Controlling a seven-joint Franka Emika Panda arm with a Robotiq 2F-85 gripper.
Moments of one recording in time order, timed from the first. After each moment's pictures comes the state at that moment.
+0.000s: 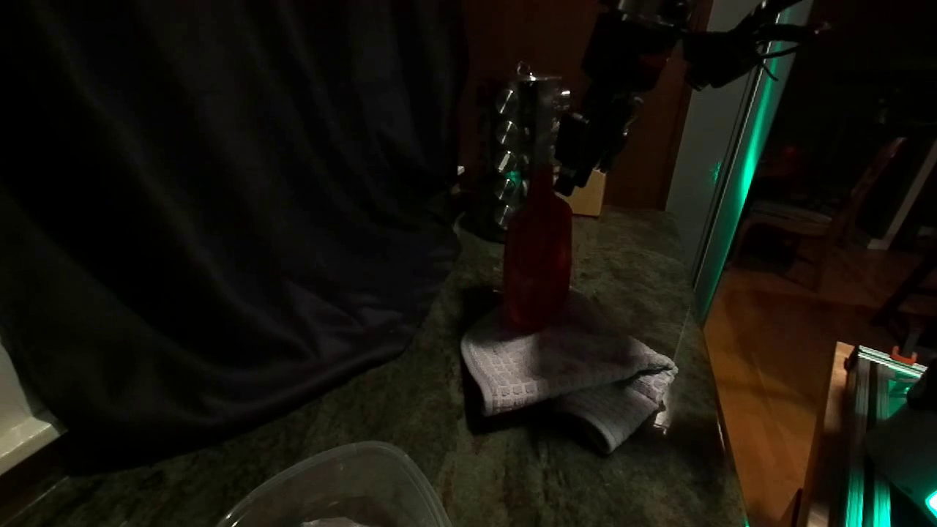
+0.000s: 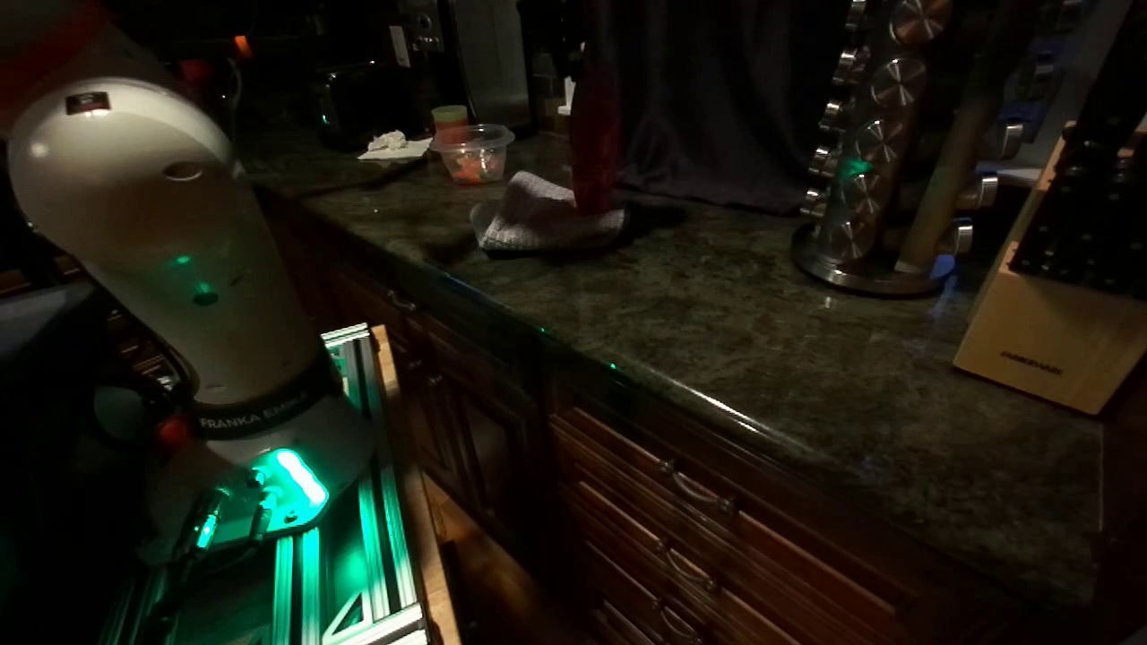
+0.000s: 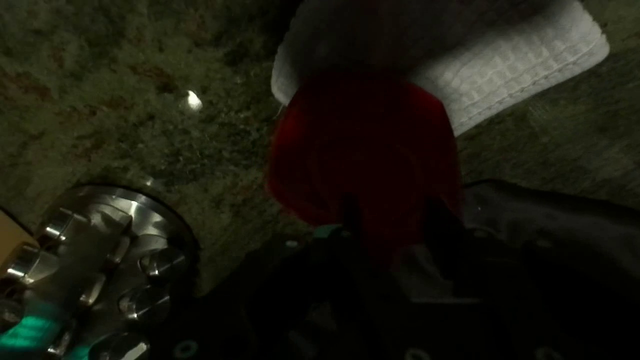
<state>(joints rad) 0.19 -0.51 0.28 -2.48 -0.03 2.30 0.37</state>
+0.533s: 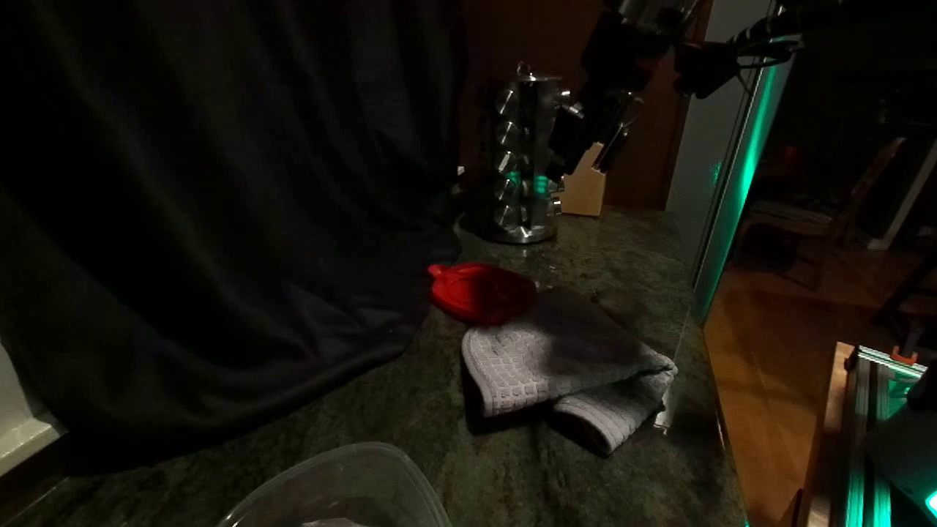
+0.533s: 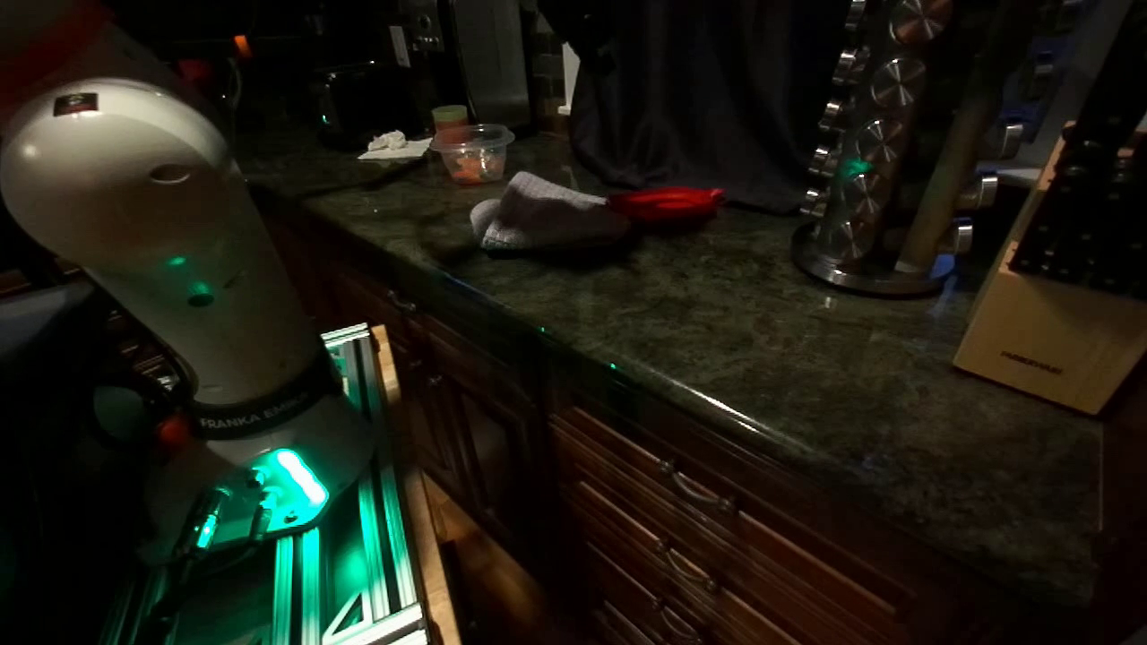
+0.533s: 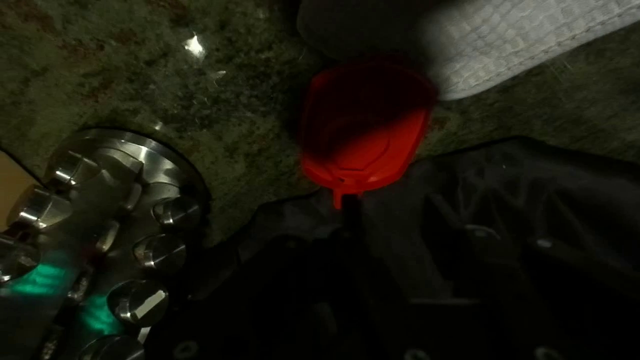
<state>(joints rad) 0.14 -0.53 0.26 -2.53 -0.06 2.45 0.29</state>
